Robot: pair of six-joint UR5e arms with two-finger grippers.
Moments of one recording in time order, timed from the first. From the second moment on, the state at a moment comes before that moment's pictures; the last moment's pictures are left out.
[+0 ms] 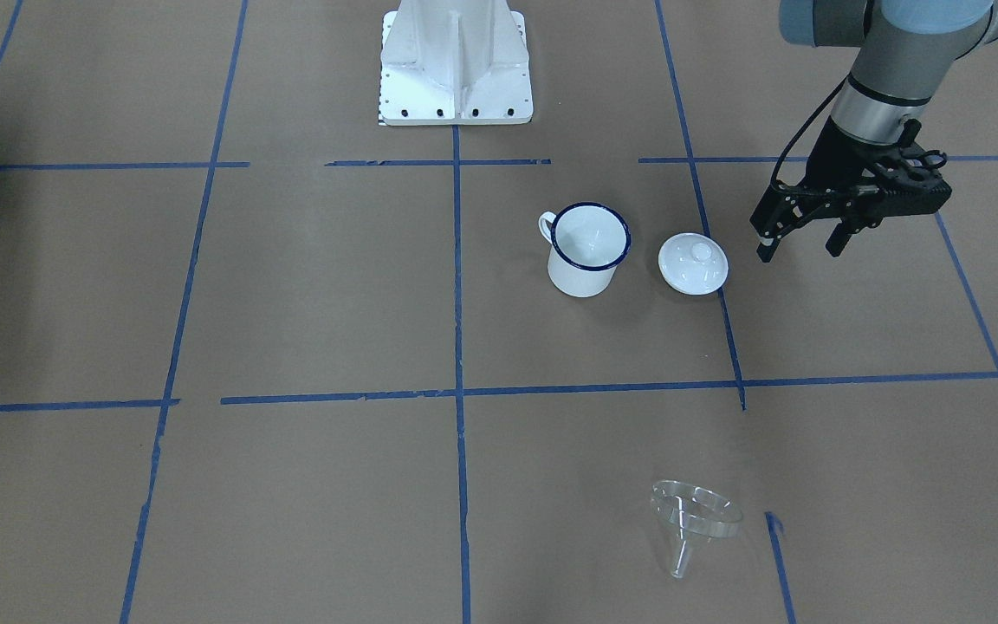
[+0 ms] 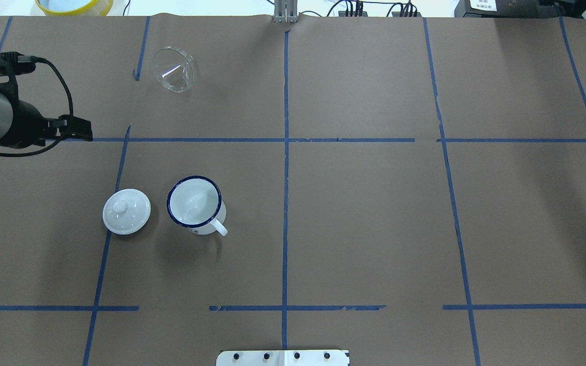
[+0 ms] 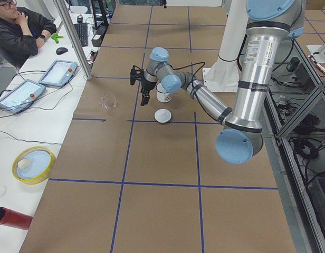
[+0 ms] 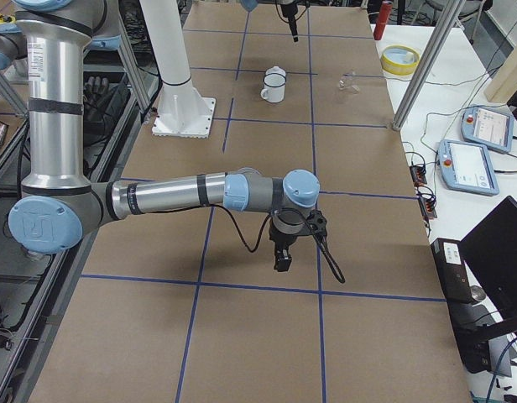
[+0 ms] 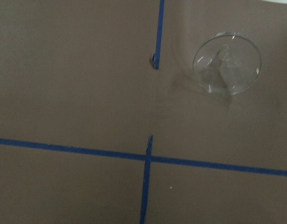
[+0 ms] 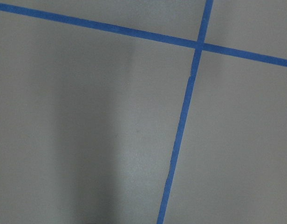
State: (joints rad) left arm -0.86 -1.67 -2.03 -1.81 -1.93 -1.07; right arm 1.45 -1.63 1.79 -1.79 2.31 -0.13
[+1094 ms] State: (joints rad) left arm -0.60 -1.65 -1.90 -1.99 -1.89 -1.32; right arm 1.45 -1.63 1.79 -1.79 2.31 -0.13
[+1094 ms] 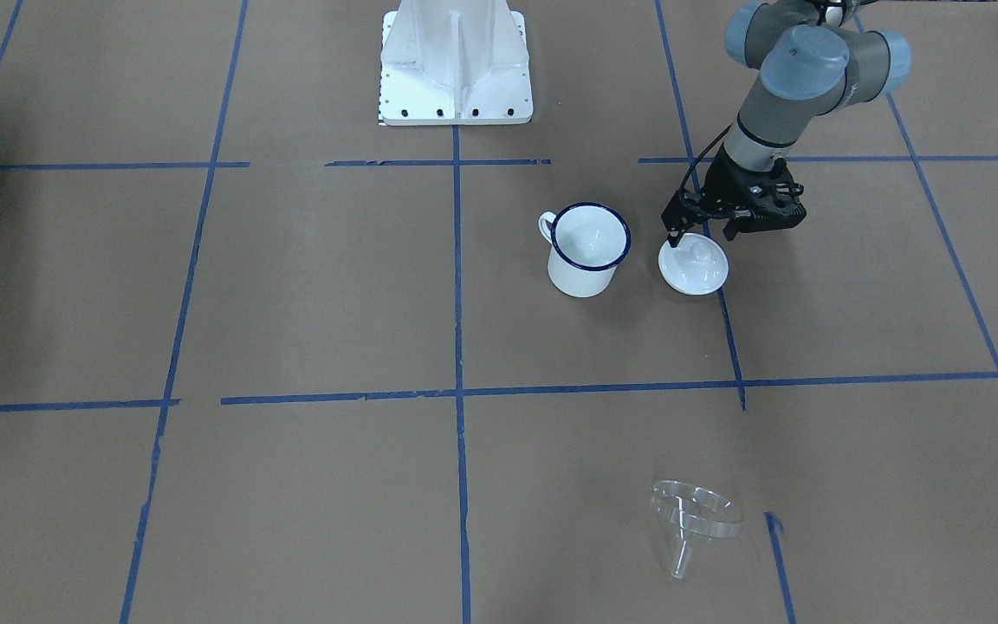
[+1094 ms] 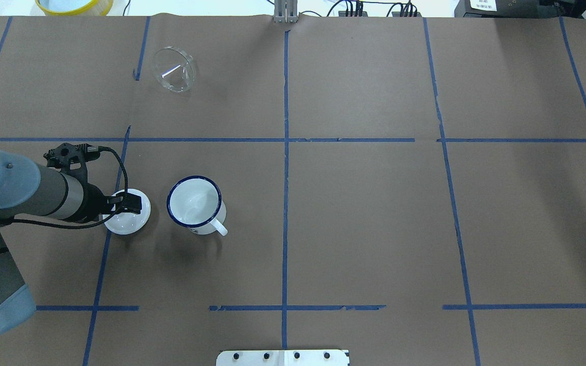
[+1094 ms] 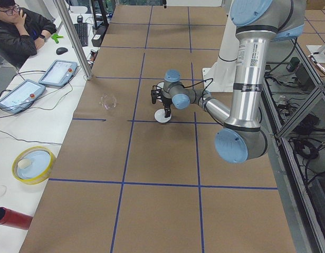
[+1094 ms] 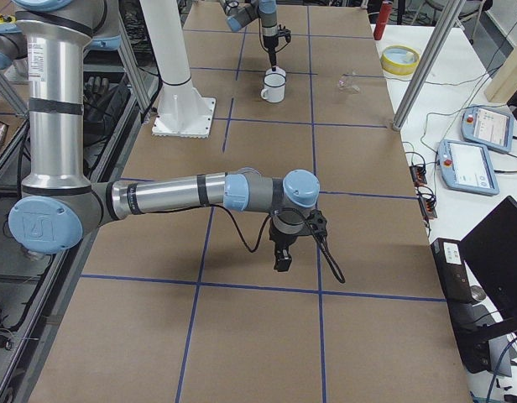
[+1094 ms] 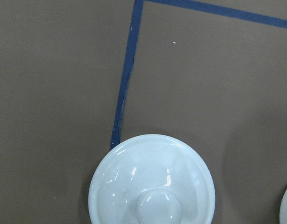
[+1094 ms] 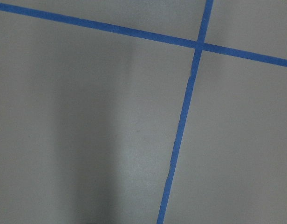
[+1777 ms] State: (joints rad) left arm -0.59 -1.67 -1.88 -1.98 -1.88 -1.32; right arm 1.45 -1.63 1.79 -1.79 2.31 -0.13
